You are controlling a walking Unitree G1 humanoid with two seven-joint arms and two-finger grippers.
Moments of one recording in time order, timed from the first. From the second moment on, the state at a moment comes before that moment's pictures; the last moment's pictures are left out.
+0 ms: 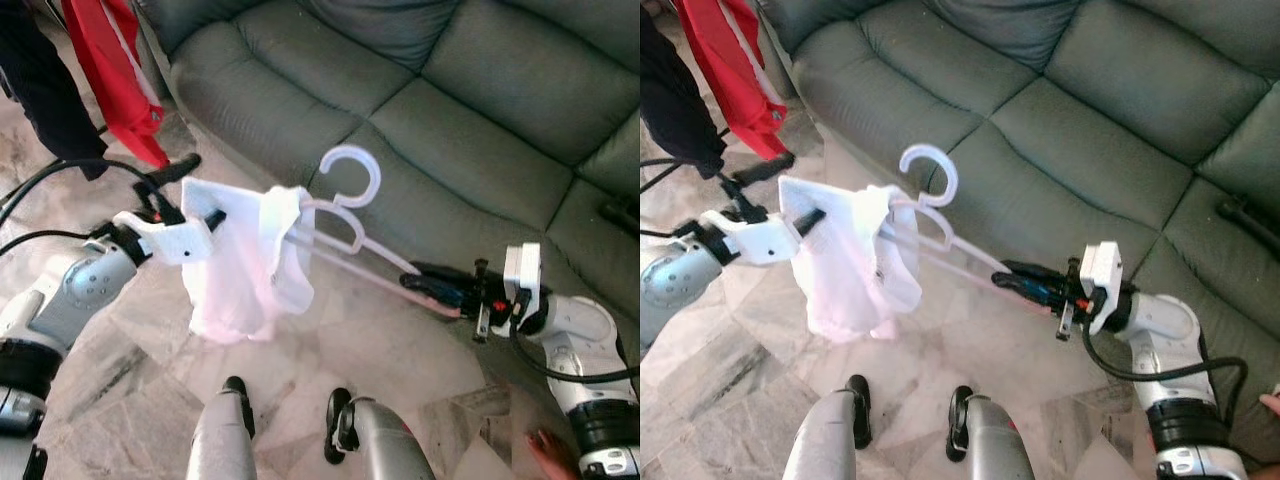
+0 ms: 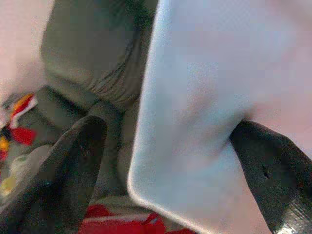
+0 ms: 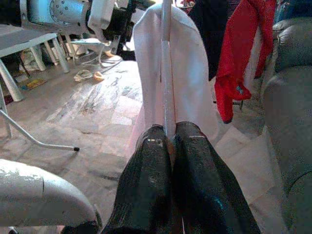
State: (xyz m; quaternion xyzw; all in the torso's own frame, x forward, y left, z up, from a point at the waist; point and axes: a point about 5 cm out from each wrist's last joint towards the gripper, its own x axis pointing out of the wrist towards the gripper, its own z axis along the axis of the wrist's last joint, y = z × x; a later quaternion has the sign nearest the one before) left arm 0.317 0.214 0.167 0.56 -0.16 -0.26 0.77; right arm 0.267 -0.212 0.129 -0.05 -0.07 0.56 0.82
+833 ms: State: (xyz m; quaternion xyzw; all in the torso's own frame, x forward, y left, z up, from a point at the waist) left arm 0.322 0.208 0.168 0.48 -0.01 -0.43 0.77; right arm 0.265 -0.216 0.123 -0.12 -0.06 0.58 0.80
